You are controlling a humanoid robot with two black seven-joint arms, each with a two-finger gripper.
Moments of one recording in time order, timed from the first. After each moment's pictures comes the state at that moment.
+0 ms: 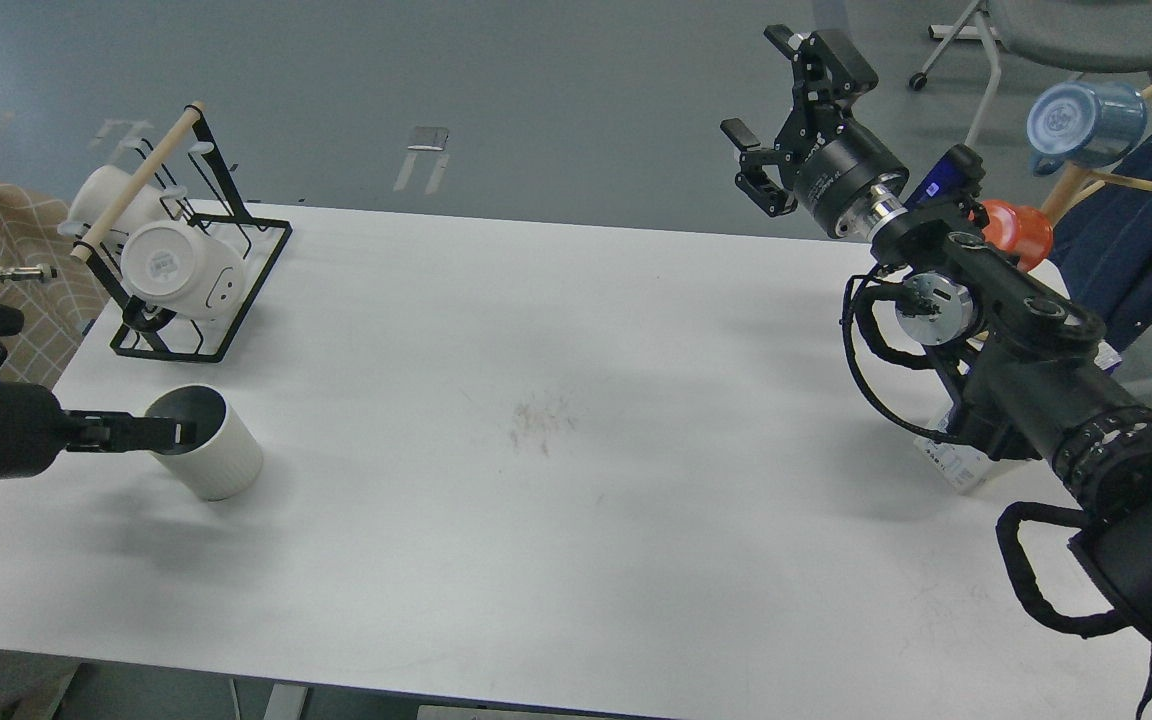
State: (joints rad) left arm -0.61 1.11 -0.40 -1.15 1.54 -0.49 -0.38; right arm 1.05 0.00 0.74 0.31 -0.47 0.49 0.39
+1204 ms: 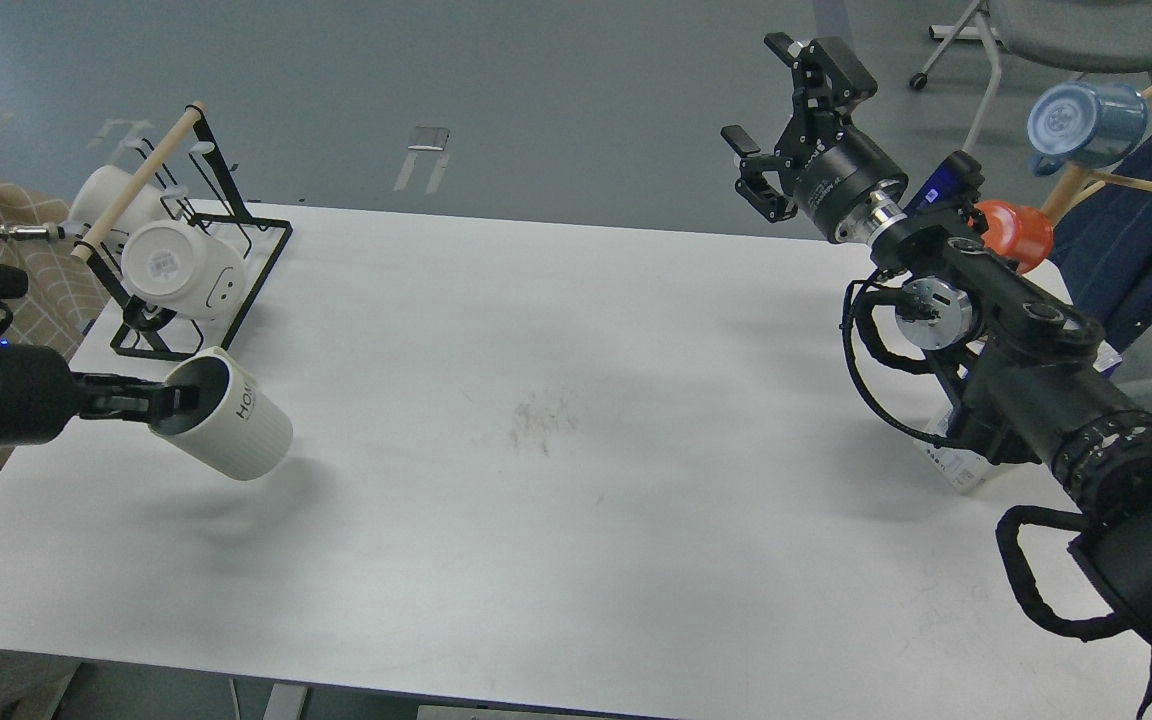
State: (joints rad) left arm -0.70 1.21 -0.41 -1.40 1.55 -0.49 -0.38; right arm 1.05 0.00 0.74 0.31 -0.47 0.49 0.39
